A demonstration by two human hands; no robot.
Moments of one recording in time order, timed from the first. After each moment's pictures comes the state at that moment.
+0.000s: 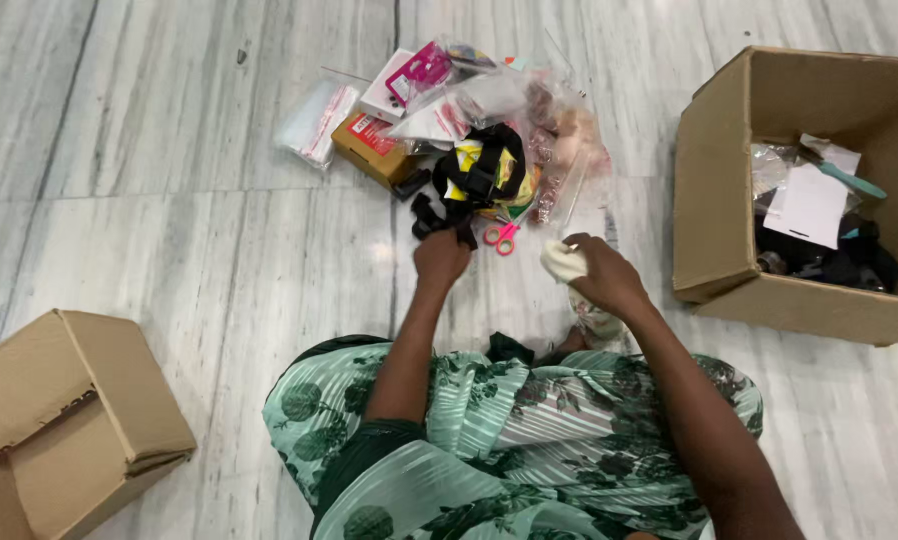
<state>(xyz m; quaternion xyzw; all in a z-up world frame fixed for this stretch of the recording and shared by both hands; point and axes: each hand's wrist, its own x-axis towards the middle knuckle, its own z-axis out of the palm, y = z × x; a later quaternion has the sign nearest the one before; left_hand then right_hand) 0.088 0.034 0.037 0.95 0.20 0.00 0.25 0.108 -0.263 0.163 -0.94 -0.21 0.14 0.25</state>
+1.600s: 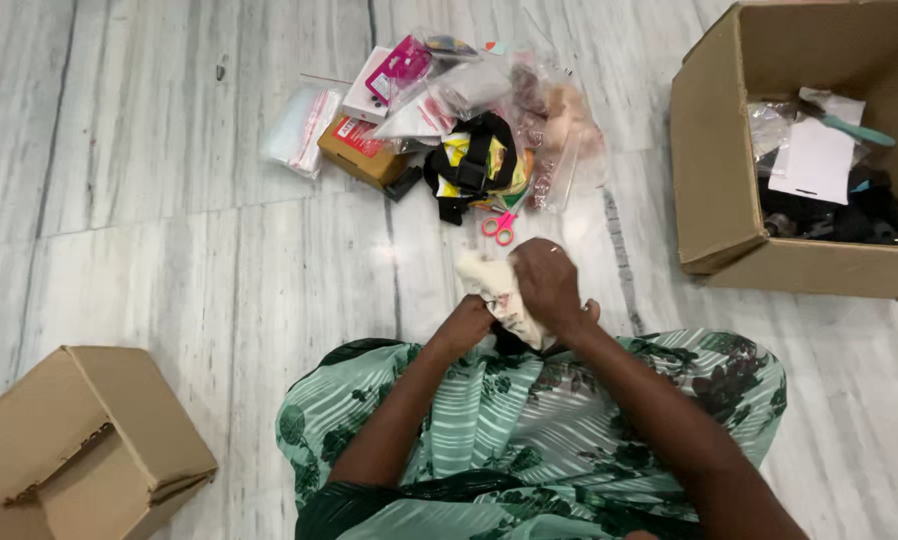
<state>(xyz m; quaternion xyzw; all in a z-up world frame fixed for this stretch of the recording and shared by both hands) -0.022 -0.012 0.078 0.54 -0.01 -0.14 0.83 0.049 -0.187 0.140 -0.84 -0.30 -0.16 0.41</state>
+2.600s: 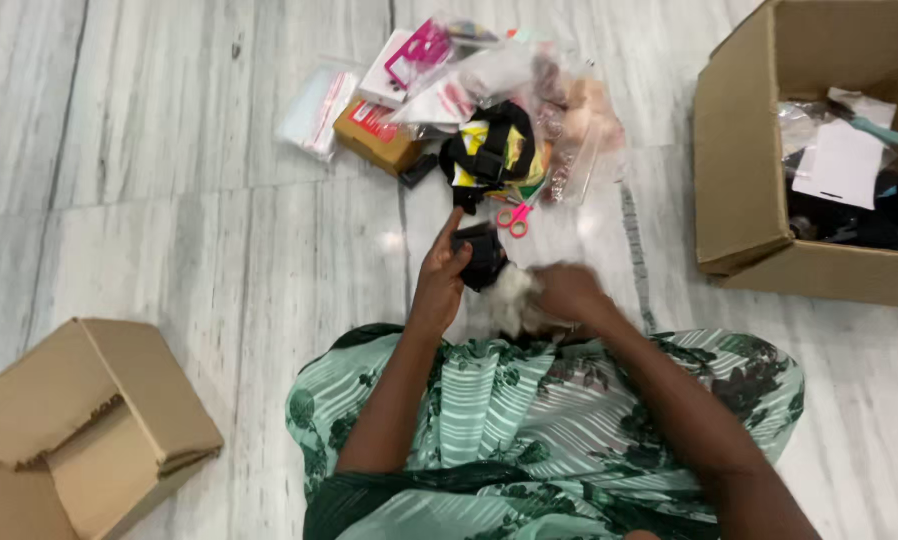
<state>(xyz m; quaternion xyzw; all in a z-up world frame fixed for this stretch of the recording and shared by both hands) -0.010 0.019 0.146 0.39 0.06 0.03 0.92 0.068 -0.196 0.107 -0.93 -0.30 0.21 0.10</state>
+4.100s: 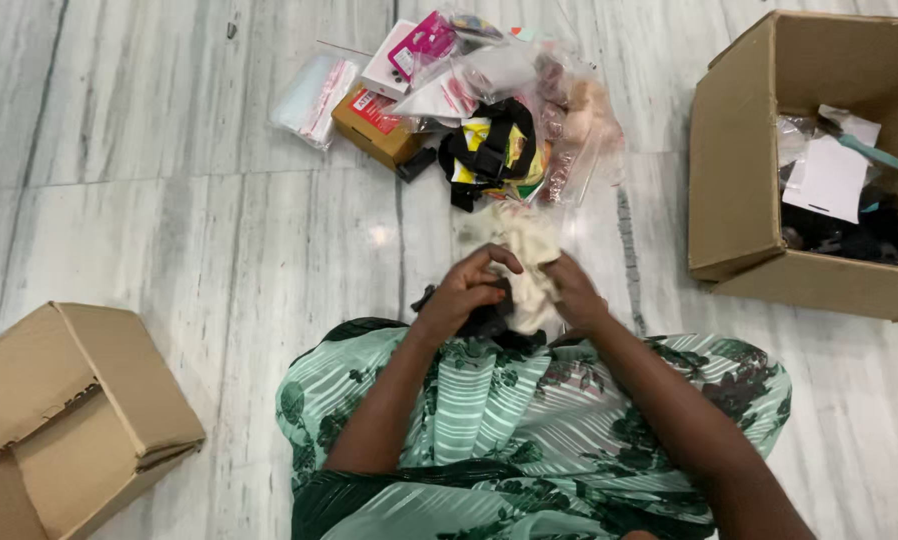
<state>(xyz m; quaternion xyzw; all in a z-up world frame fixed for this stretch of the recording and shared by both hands) -0.034 0.012 0.183 0.55 -0.10 -0.08 0.83 0.076 -0.237 0.007 -0.81 -0.43 -0.05 0.39</state>
